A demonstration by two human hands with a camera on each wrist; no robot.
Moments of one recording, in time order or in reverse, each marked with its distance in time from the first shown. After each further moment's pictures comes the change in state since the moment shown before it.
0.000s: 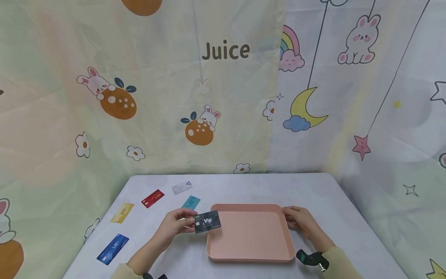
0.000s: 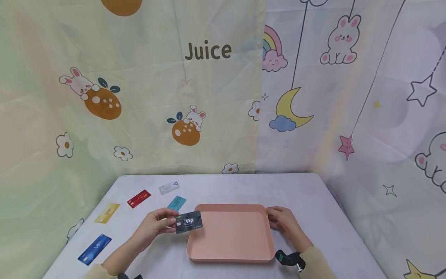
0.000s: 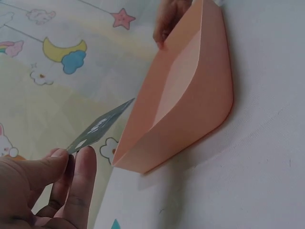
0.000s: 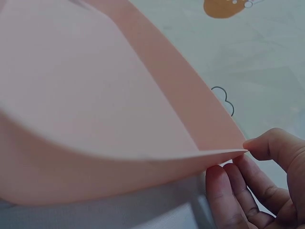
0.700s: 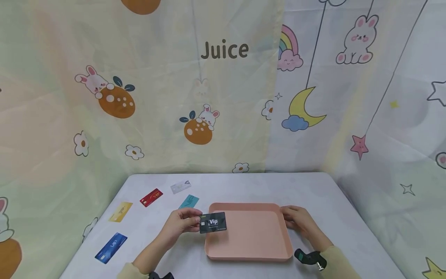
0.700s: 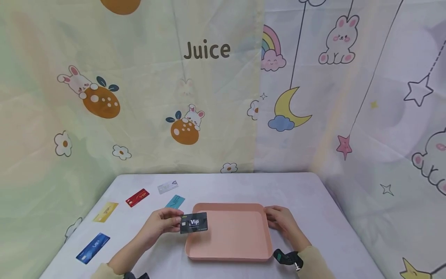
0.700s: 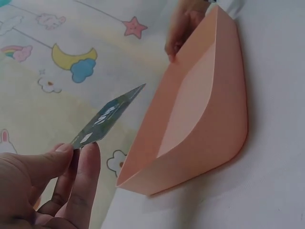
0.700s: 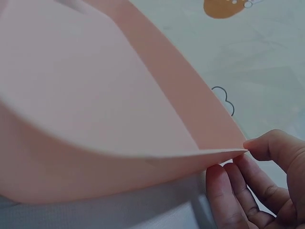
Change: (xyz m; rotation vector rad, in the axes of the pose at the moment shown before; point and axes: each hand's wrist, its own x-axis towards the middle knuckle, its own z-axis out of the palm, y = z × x) left_hand -0.001 0.005 0.020 0.000 -0.041 0.019; right_hand 0.001 0.003 0.001 0.005 0.013 -0.004
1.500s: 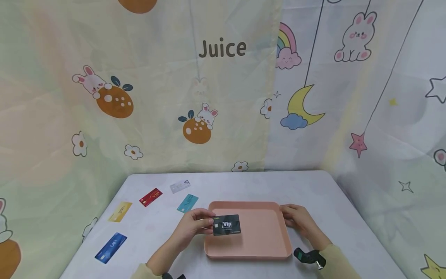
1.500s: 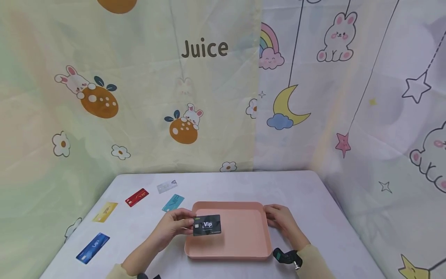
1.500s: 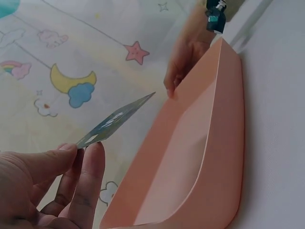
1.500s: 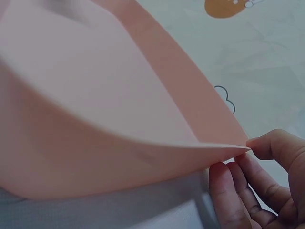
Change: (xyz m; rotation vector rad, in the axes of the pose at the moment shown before) left_hand 0.005 -0.002 0.038 -0.094 -0.112 0.019; right_hand -0.003 0.001 -0.002 0.004 -0.001 -0.006
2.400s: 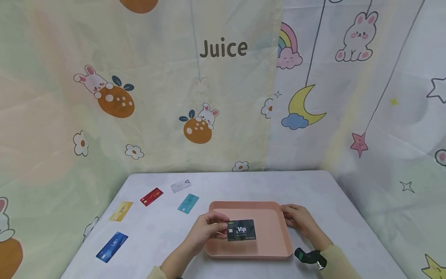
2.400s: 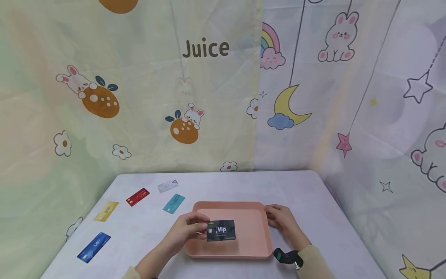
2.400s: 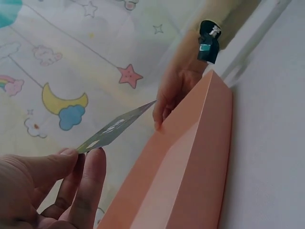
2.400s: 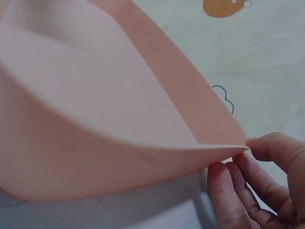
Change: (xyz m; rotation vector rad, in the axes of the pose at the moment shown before) left_hand 0.001 -0.007 0.042 -0.075 -0.041 0.022; right_hand -0.001 0.000 -0.001 0.010 -0.012 -0.003
